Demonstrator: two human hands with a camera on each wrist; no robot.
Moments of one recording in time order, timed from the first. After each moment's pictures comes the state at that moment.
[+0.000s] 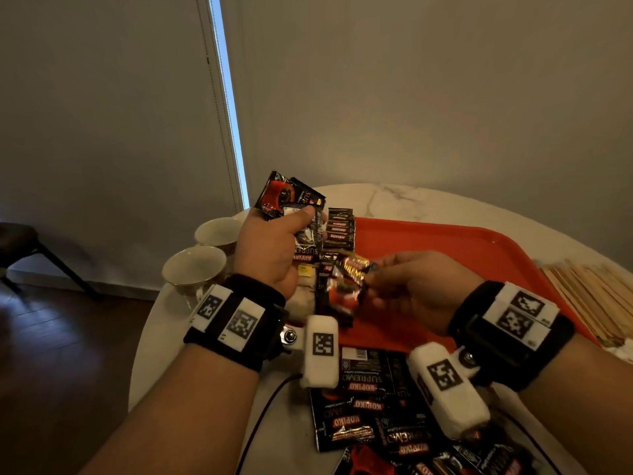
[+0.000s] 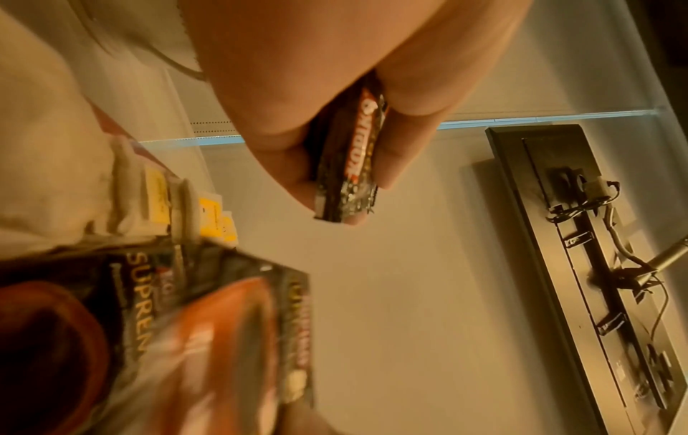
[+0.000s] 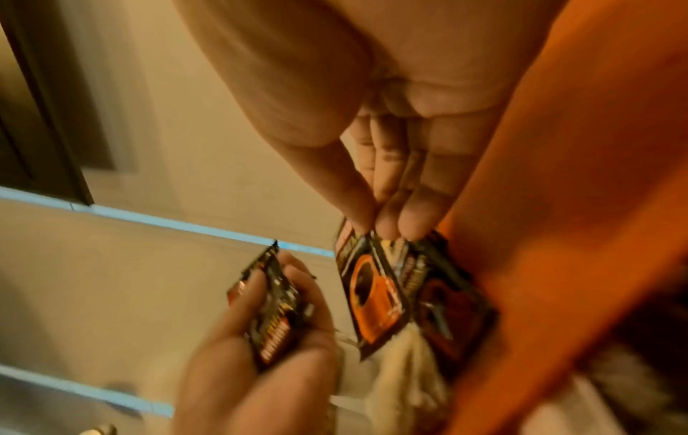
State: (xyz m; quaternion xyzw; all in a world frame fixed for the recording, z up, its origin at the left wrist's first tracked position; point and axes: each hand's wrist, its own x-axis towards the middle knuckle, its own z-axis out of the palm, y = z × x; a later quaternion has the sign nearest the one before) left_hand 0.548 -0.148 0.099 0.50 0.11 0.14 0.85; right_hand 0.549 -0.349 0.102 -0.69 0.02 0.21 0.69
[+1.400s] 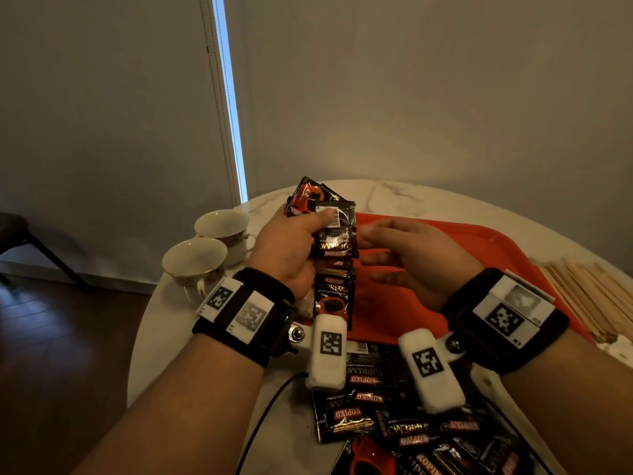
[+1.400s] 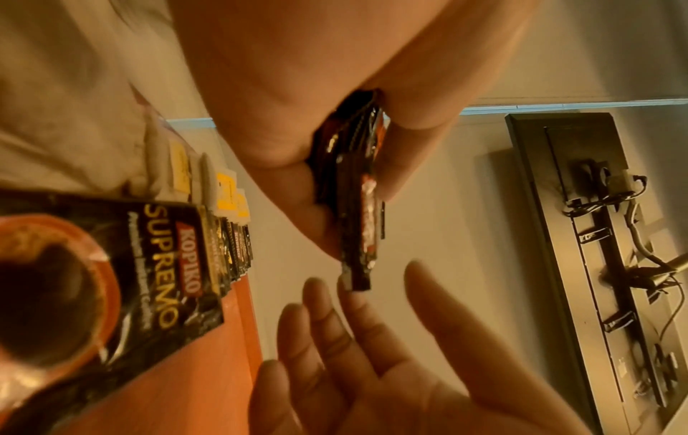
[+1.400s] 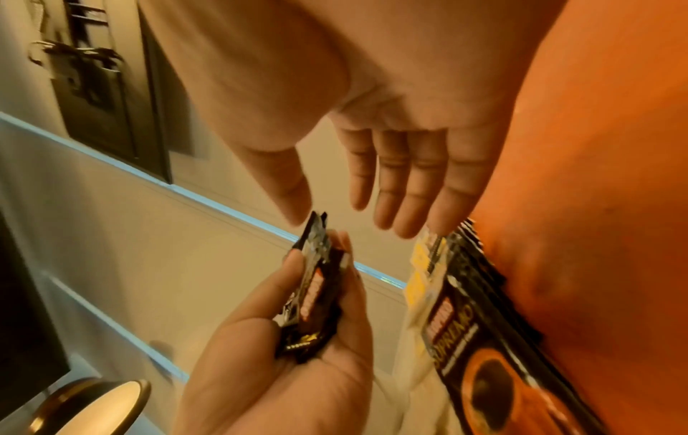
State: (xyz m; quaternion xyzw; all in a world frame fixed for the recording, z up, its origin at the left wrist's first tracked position) left_hand 0.540 -0.165 0.104 0.50 0.10 0.05 0.86; right_hand 0.553 -0.336 0.116 -0.73 -0.07 0.14 0.67
